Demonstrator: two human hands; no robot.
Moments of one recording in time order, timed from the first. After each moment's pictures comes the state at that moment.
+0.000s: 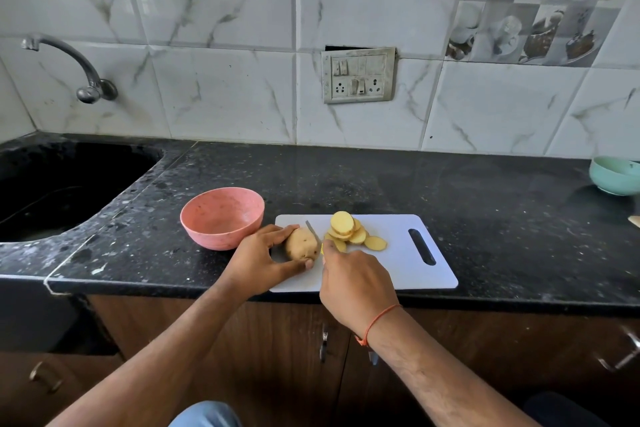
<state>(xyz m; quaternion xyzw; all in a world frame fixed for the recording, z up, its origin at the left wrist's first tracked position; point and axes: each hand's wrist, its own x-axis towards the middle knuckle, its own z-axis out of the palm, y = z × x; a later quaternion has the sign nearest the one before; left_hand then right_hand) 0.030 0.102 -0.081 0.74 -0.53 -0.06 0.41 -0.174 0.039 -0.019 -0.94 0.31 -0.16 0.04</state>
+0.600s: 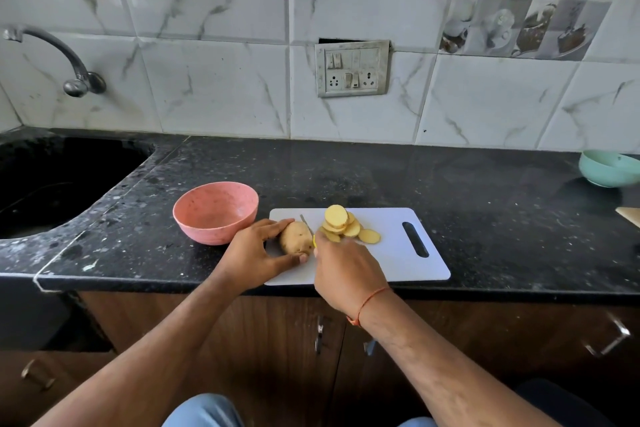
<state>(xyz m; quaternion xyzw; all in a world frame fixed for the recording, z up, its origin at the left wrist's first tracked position) 0.032 0.103 -0.081 0.74 -0.53 -0.06 0.41 -0.167 0.030 -0.022 -0.94 0.30 -0.15 0.08</state>
